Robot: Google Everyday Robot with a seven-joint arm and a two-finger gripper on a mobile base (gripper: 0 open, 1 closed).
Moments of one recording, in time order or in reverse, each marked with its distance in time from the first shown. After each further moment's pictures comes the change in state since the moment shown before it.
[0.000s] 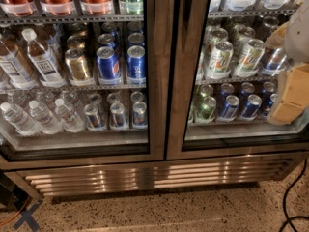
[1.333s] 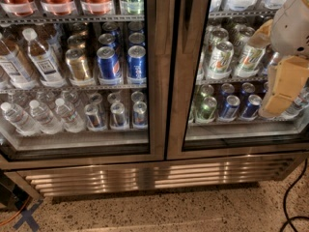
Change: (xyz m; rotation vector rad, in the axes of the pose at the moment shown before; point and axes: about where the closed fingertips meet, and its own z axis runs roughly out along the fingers) arm -0.019 -0.008 0.010 -0.076 -0.065 -0.078
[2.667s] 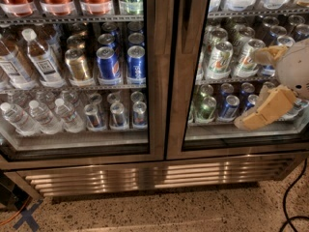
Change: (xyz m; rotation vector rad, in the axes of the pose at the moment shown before) arm -0.011 0.005 0.029 0.152 -0.456 0.194
